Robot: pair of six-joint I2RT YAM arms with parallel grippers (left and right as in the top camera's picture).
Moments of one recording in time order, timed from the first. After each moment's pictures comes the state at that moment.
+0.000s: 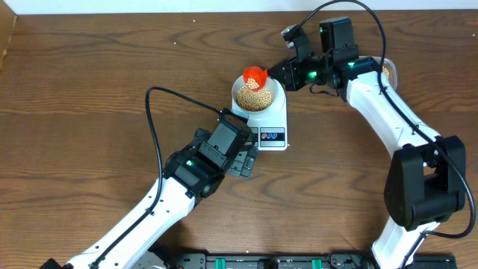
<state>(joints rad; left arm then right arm) -0.67 1.26 0.92 -0.68 -0.21 -0.25 0.27 1.92 1.50 -0.39 -0.74 0.03</state>
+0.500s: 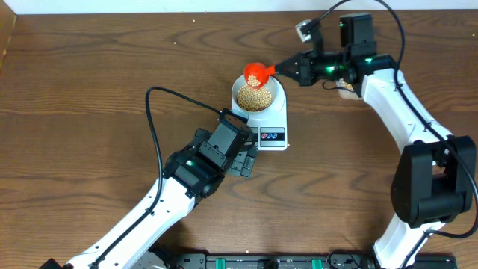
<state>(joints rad) -0.67 1.26 0.92 -0.68 -0.21 -0.25 0.17 1.92 1.50 -0.38 -0.99 0.07</state>
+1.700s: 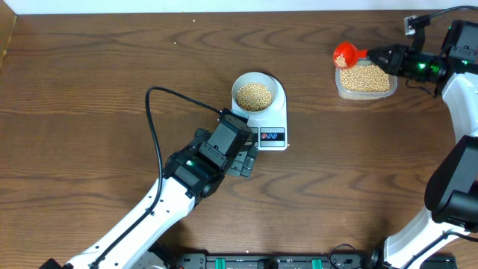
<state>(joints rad) -0.67 1.26 0.92 -0.68 -0.21 -0.25 -0.28 1.92 1.50 -0.50 -0.92 0.05</state>
